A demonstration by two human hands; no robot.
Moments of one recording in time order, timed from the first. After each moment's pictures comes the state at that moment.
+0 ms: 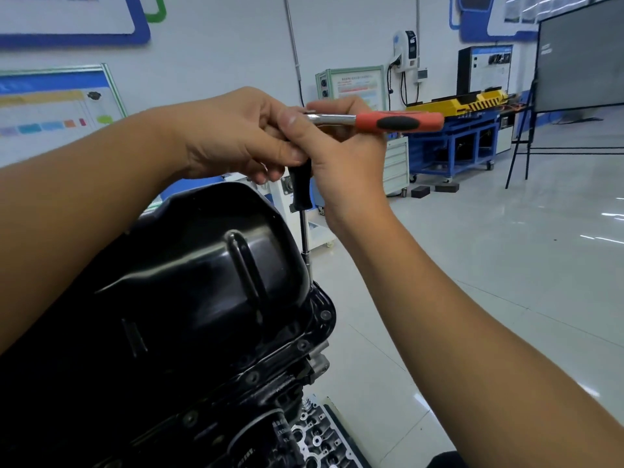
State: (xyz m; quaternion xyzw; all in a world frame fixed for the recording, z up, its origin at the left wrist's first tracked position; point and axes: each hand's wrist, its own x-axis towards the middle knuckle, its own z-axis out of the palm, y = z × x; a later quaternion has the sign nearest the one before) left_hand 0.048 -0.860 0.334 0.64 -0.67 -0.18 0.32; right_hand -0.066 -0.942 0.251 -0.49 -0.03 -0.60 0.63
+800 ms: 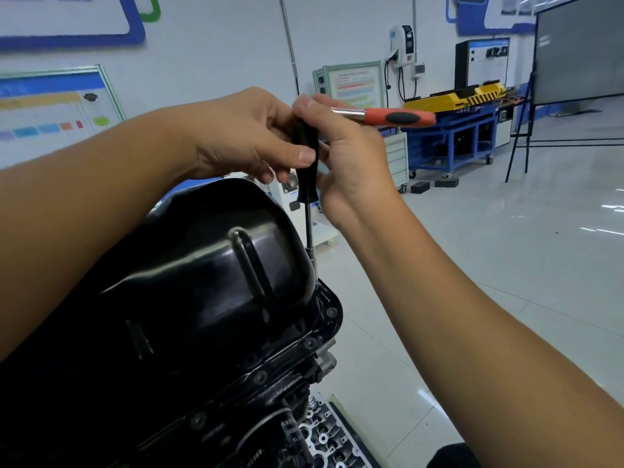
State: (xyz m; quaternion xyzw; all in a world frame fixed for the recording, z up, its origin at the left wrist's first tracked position) left_hand 0.045 -0.860 0.330 0.66 -0.66 -0.18 0.31; right_hand -0.065 -0.937 0.258 -0.39 -0.03 -0.51 0.77
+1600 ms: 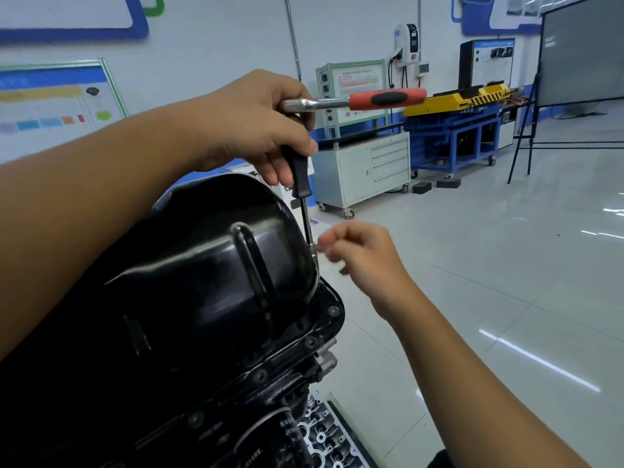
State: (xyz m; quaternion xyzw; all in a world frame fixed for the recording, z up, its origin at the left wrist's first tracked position) left_hand 0.033 -0.864 0.329 0.70 -0.62 -0.07 0.34; right_hand -0.086 -0.959 0.139 -0.68 0.16 -0.41 0.58
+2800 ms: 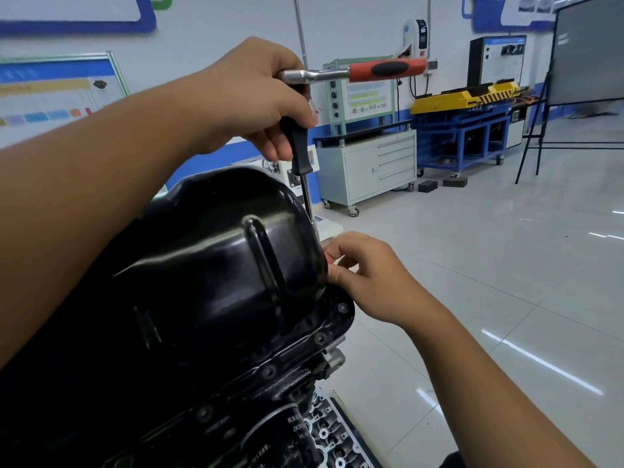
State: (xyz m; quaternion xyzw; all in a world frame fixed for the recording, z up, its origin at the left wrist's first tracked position) left_hand 0.040 -0.861 0.339 0.72 -0.58 -0.01 0.38; right_hand -0.090 -0.961 0.124 -0.84 0.10 -0.35 0.40
